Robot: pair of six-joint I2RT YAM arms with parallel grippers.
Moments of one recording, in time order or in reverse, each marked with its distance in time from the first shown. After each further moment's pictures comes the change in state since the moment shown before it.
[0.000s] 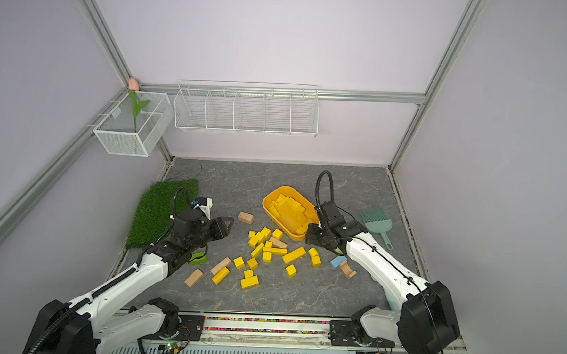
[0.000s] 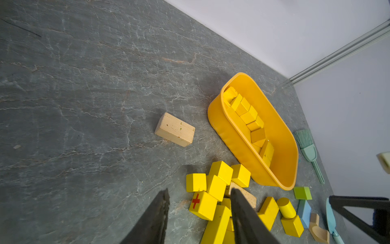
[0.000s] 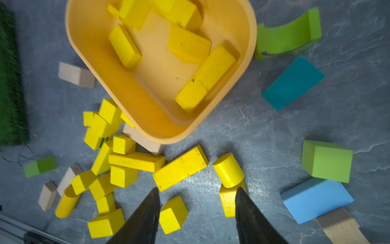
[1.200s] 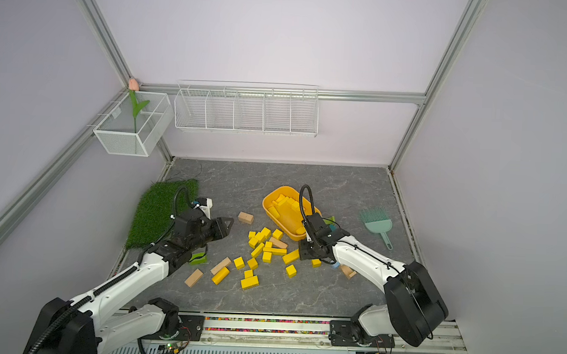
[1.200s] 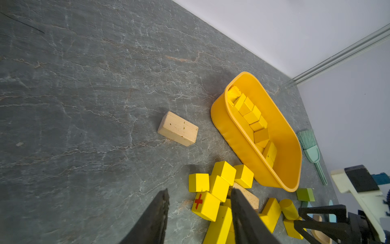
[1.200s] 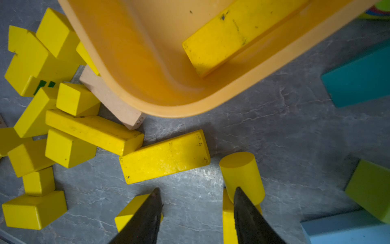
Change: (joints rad) left arm 0.007 0.014 0.000 0.000 0.000 -0.004; right arm 0.086 0.131 -0.074 0.113 0.008 -0.156
